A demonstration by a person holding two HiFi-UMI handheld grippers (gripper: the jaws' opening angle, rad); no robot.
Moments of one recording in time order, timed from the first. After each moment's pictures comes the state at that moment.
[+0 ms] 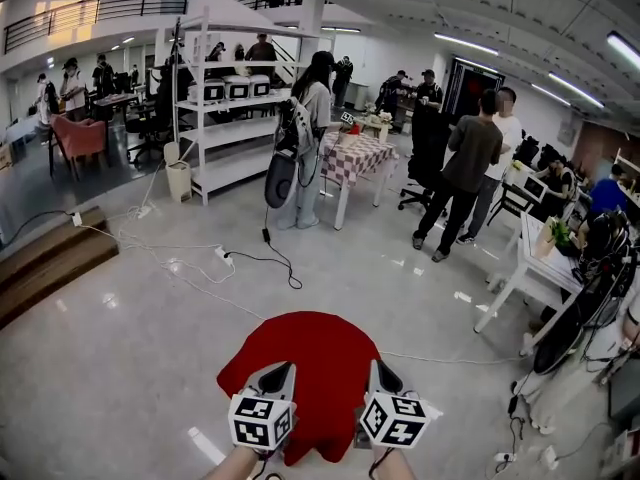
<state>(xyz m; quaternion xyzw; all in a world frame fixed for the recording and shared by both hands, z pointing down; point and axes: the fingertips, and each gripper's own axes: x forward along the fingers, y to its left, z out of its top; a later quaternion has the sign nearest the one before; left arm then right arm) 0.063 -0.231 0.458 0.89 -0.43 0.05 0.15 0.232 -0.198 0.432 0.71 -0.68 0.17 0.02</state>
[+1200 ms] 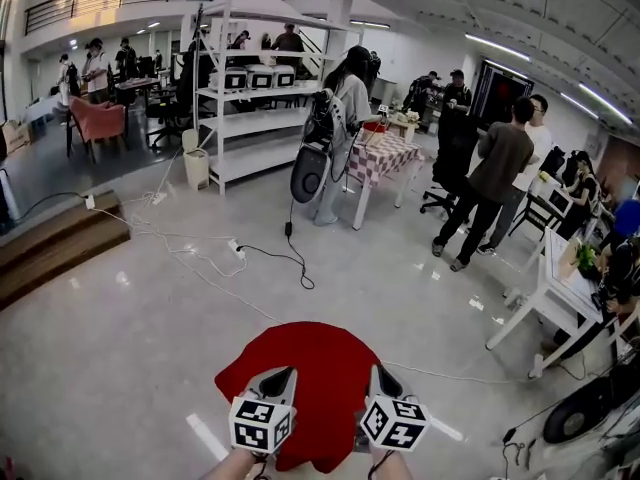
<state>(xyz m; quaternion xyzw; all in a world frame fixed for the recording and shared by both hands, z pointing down) 0.081 -0.287 0.482 0.87 -0.45 0.07 0.17 0.251 -0.272 0.458 0.69 -0.70 0.20 0.04</state>
